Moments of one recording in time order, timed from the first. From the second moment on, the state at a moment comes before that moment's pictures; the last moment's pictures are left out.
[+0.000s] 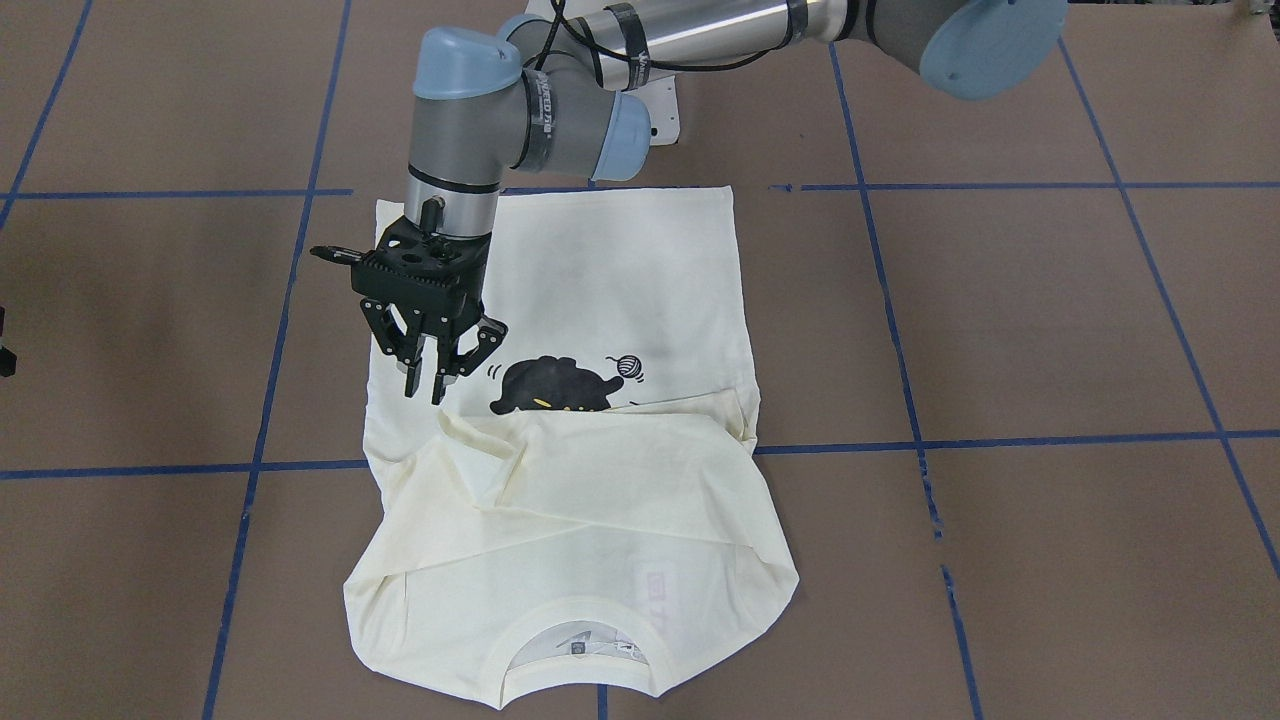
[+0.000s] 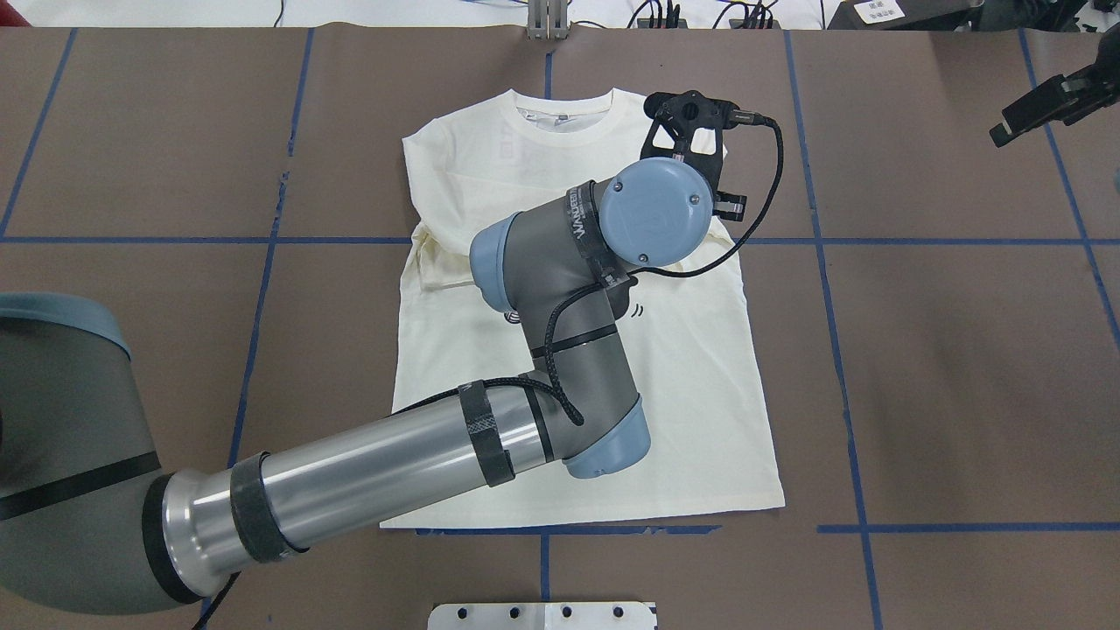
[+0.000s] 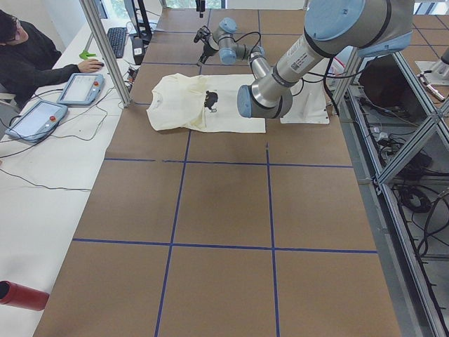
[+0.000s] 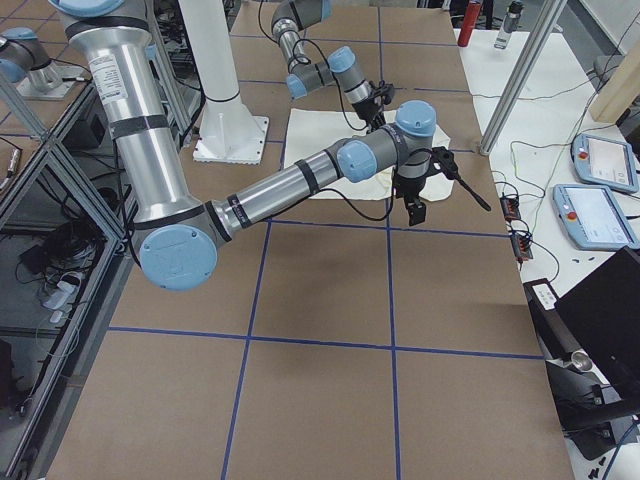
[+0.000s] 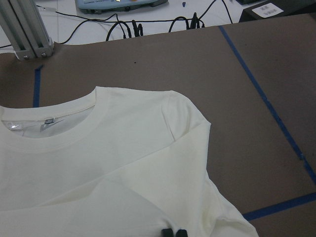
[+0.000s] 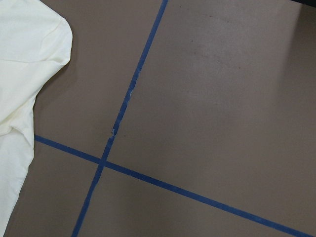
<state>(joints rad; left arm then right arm) -0.47 -2.73 -1.13 -2.08 -1.44 -1.05 1.29 -1.30 1.79 -1.58 2.31 0.20</state>
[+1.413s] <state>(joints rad) -0.89 -2.07 -1.84 -1.79 -1.95 -0.42 0.87 -0.94 1.69 -1.58 1.96 0.93</state>
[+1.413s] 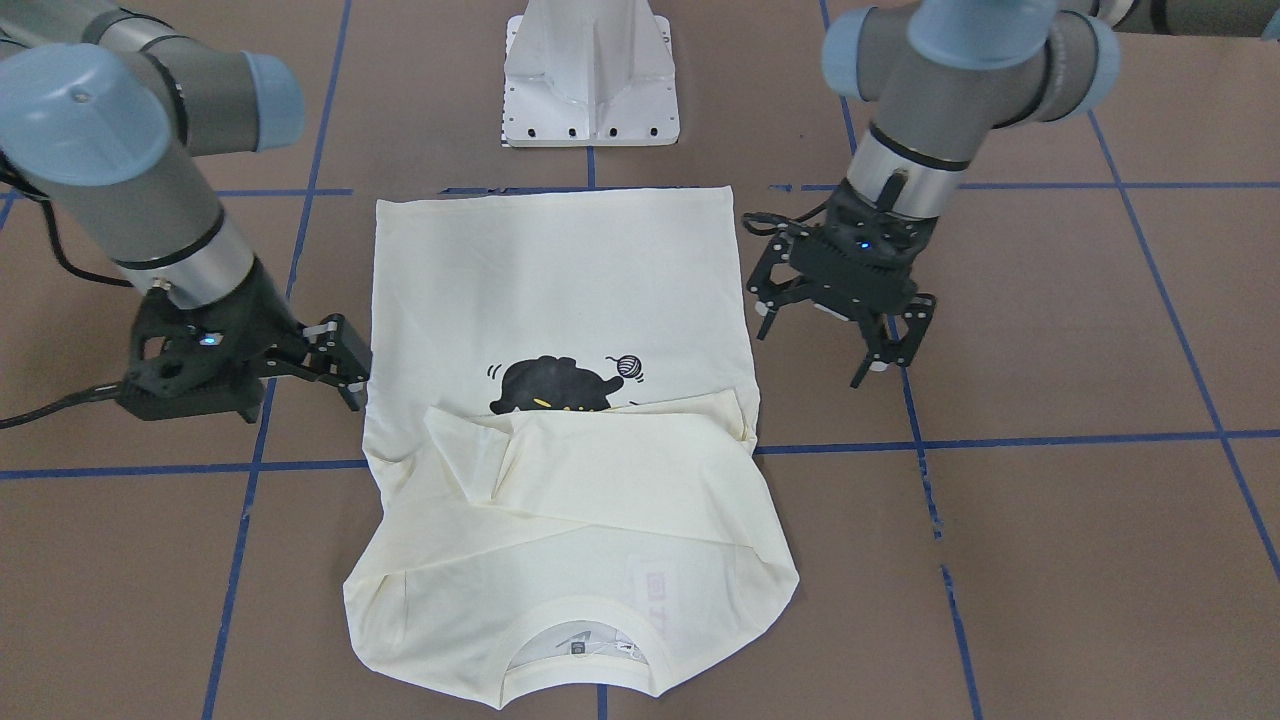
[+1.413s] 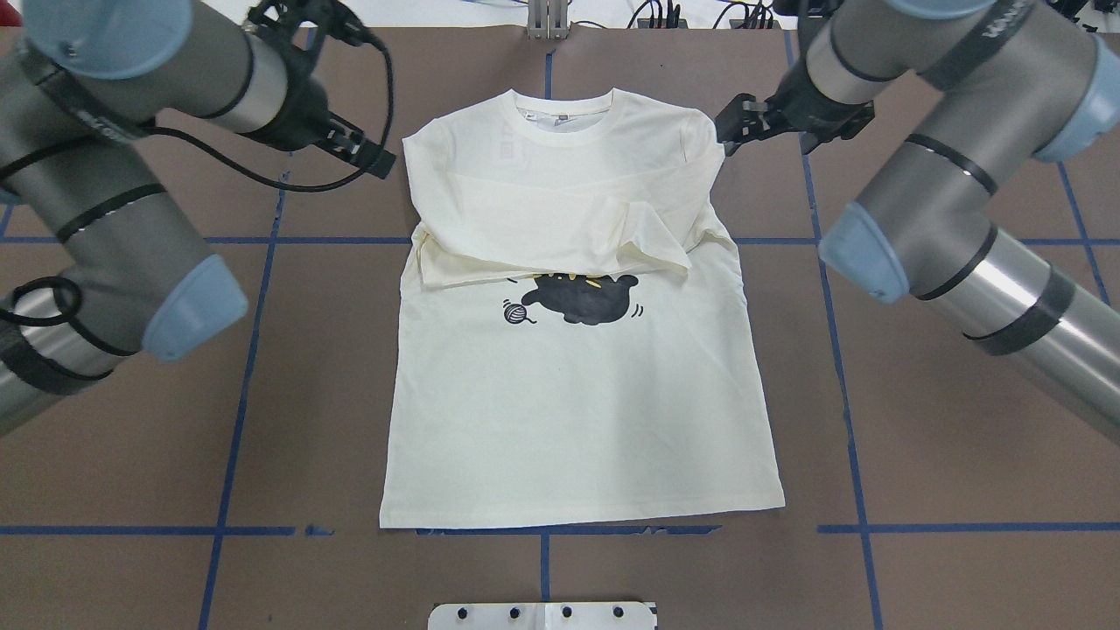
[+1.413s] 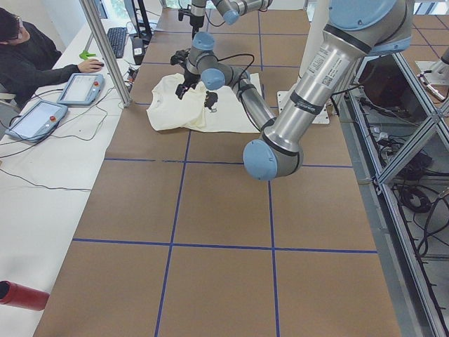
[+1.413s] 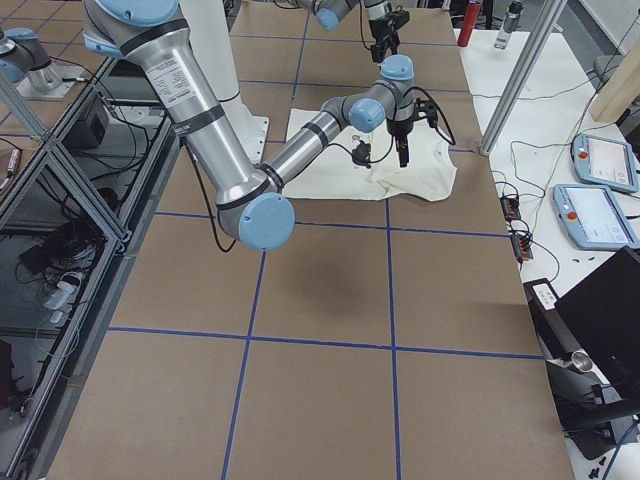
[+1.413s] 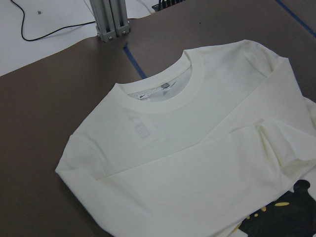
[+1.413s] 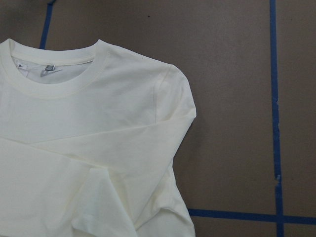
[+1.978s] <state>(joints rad) -1.00 -1.95 -1.90 -1.79 -2.03 -0.25 0.67 -0.66 1.38 -1.64 1.68 1.25</state>
